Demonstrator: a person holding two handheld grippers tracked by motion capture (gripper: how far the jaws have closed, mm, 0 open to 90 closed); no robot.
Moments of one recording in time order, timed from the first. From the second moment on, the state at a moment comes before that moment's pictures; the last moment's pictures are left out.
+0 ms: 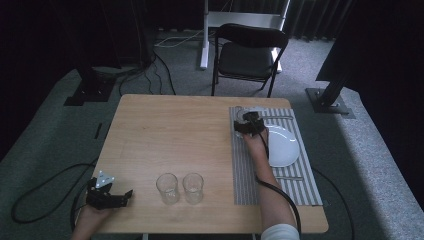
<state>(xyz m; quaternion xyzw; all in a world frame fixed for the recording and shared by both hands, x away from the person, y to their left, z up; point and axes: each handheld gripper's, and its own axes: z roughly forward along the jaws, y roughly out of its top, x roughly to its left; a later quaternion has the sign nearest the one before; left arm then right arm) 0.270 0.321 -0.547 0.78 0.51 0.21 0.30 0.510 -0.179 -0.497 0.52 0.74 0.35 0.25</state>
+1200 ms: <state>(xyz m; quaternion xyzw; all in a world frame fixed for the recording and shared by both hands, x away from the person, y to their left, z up) 0.270 0.321 -0.547 0.78 0.51 0.21 0.30 0.442 -0.216 -0.486 0.52 0.74 0.37 0.21</state>
